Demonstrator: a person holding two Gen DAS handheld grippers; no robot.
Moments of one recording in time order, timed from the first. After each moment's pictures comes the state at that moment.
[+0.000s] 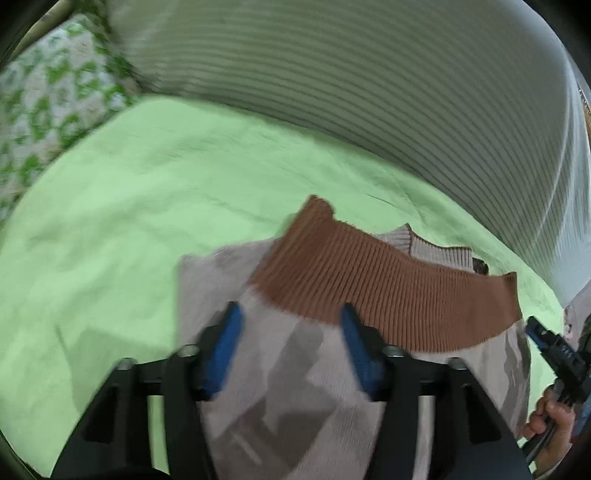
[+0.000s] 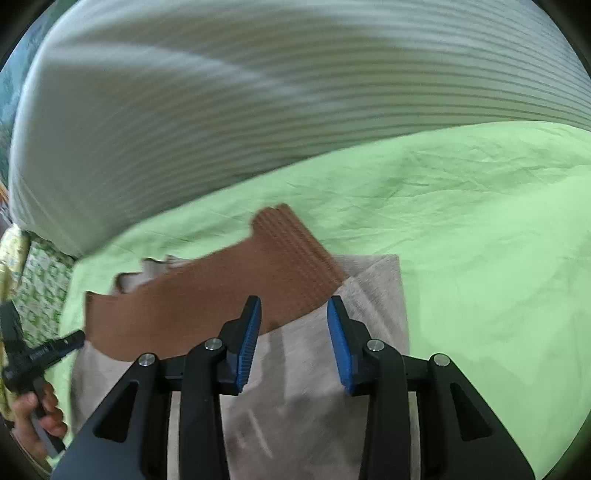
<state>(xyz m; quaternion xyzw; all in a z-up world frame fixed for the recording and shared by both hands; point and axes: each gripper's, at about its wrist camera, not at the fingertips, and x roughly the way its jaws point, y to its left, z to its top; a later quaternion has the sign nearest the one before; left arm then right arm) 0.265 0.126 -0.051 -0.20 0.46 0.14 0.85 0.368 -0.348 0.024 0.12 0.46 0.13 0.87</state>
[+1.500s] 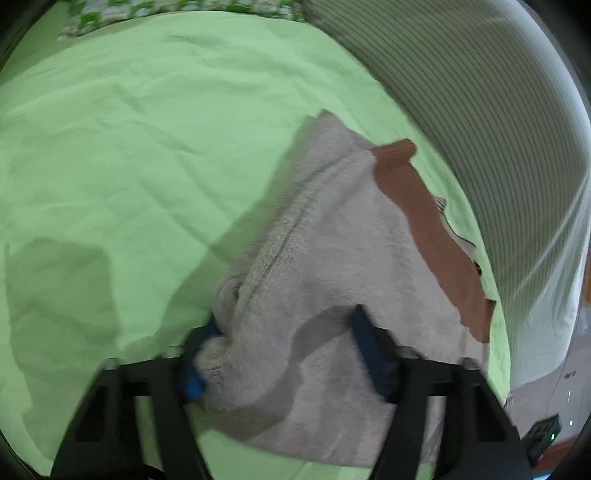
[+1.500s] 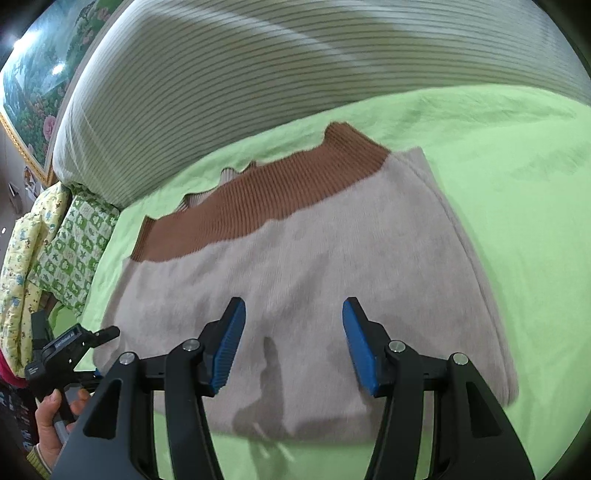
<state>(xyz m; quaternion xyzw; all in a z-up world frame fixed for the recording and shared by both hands) 0.139 0.093 -0.103 -0.42 0.43 0.20 0.77 0.261 -0.306 0.015 0.11 0.47 0.18 0.86</state>
